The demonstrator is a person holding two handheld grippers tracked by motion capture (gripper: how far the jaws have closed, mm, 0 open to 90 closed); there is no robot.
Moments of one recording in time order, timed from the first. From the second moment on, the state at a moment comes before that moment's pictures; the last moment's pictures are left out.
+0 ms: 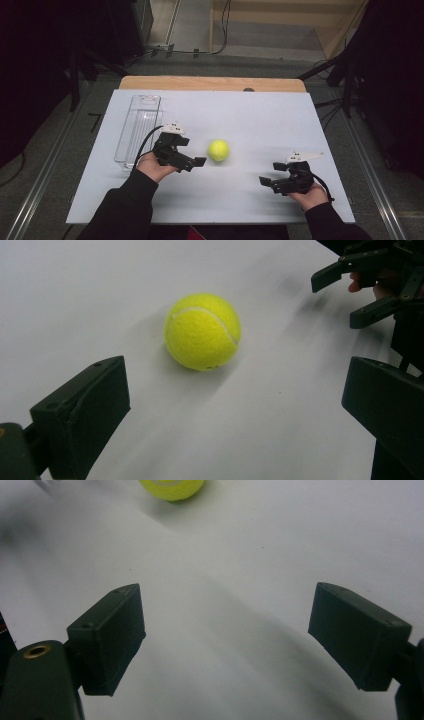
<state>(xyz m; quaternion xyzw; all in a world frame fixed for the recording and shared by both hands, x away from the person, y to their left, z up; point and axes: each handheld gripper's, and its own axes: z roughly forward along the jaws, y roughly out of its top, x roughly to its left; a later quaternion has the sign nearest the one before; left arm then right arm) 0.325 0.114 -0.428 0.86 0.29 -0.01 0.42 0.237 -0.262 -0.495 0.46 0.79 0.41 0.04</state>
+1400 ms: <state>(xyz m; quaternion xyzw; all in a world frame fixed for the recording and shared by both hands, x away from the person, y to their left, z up) 0.365 0.059 -0.439 0.87 0.29 -0.02 0.40 0.238 -0.261 -0.495 0.45 0.79 0.41 0.05</state>
